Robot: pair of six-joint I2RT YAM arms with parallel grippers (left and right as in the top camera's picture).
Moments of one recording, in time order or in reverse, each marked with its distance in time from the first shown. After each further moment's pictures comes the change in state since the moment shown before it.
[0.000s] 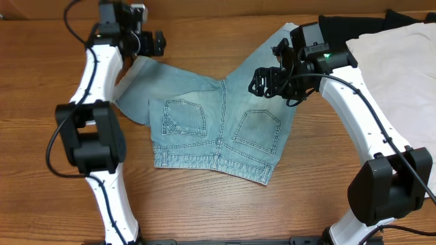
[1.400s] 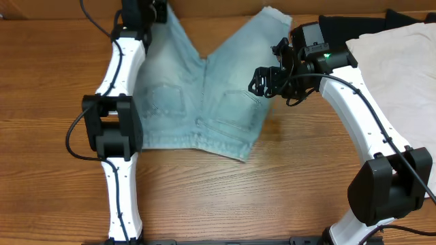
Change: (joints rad) left arm -0.108 0.190 0.282 0.484 -0.208 0.018; right arm 0.000 0.000 0.000 0.009 0.000 -0.003
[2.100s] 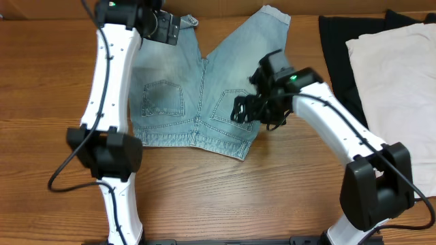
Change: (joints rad) left arm -0.070 -0.288 0.234 -1.147 -0.135 -0.003; right arm 0.180 -0.004 -0.218 0.073 0.021 0.116
